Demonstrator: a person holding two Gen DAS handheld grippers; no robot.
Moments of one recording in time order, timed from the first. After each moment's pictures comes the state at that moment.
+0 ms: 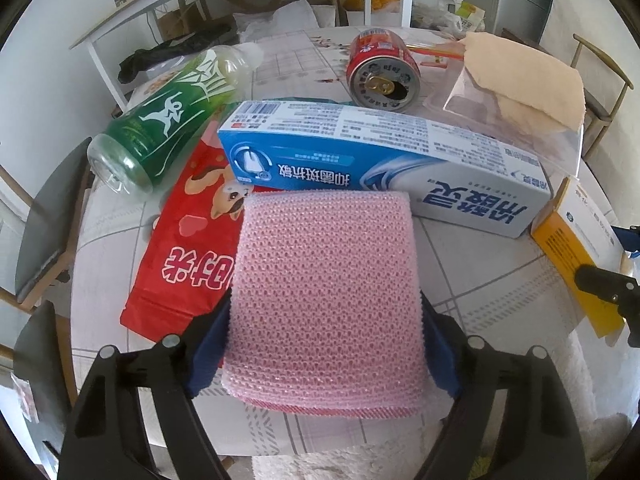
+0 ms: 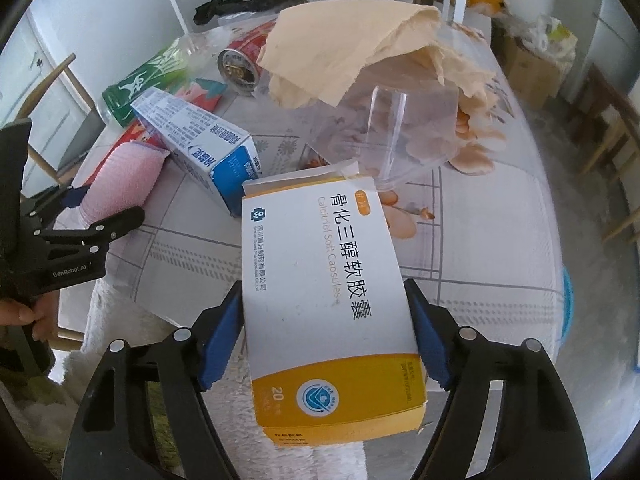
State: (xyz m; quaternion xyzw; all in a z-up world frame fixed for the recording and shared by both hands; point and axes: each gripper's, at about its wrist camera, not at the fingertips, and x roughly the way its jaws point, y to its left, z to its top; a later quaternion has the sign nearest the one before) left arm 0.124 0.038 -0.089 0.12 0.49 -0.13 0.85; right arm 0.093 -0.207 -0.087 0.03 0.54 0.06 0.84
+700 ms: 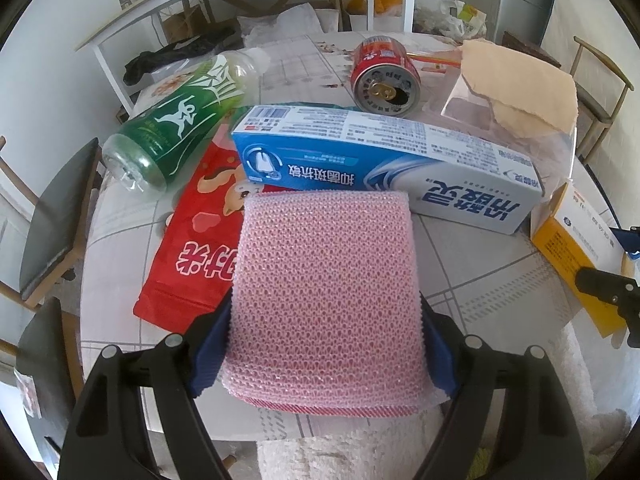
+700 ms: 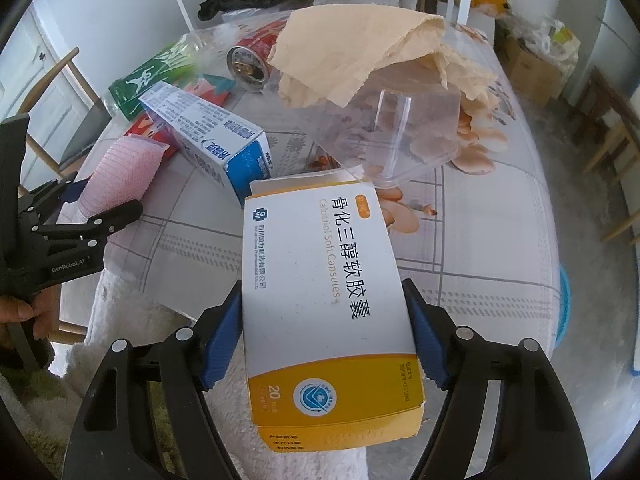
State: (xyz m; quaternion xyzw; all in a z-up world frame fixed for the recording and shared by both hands) left arm 0.115 0.044 -0.079 0.12 0.49 -0.12 0.86; right arm 0.088 -0.201 -0.081 0.02 0.54 0.06 0.84
